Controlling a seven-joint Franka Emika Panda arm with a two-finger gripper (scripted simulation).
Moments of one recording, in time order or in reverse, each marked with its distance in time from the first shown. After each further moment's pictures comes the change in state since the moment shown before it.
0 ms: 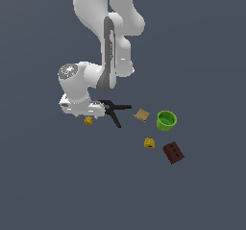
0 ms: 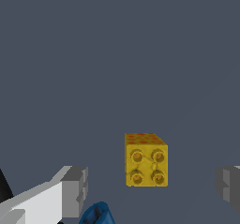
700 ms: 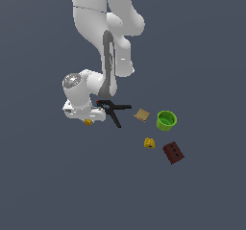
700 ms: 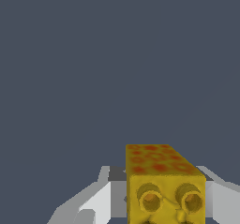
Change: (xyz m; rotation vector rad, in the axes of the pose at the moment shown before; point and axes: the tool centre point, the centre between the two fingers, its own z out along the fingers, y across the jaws) arm -0.001 0.001 0.042 0.000 -0.001 0.000
